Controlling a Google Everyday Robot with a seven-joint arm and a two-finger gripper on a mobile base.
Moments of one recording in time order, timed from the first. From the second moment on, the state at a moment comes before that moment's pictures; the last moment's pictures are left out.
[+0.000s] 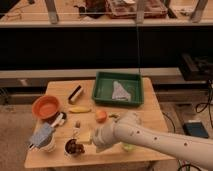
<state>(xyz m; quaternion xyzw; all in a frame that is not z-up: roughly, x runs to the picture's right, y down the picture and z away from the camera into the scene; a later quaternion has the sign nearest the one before) -0.081 0.254 0.674 -0.02 -0.44 -0.48 0.76</state>
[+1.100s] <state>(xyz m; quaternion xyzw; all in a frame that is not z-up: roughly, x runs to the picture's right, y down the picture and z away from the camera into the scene) -0.115 0.272 0.703 -0.02 -0.47 -0.46 0.75</state>
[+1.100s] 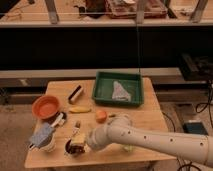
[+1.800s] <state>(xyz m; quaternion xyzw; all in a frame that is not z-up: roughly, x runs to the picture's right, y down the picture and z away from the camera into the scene) -0.114 0.252 0.697 0.00 -0.48 -0.43 0.77</state>
